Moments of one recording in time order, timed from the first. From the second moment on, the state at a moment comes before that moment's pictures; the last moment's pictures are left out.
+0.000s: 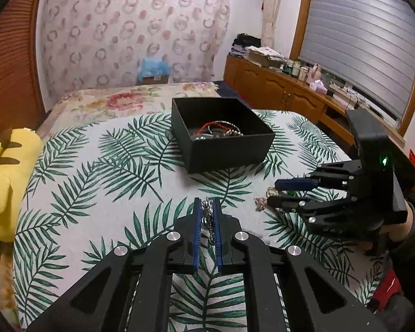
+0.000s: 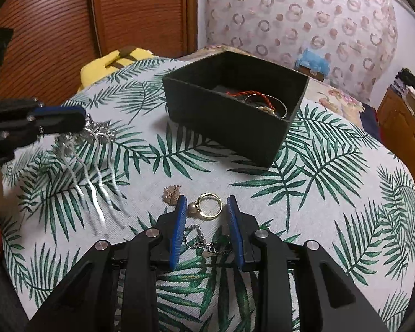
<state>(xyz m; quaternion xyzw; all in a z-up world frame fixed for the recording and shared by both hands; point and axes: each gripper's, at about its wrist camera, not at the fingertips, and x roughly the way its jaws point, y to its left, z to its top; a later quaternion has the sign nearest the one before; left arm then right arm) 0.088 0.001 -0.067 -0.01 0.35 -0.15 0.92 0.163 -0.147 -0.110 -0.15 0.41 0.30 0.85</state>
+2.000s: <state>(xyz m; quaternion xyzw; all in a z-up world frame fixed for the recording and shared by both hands) 0.240 -0.039 -0.017 0.02 0.31 -0.14 0.94 0.232 -0.200 -0.055 -0.09 0.36 0.33 0.87</state>
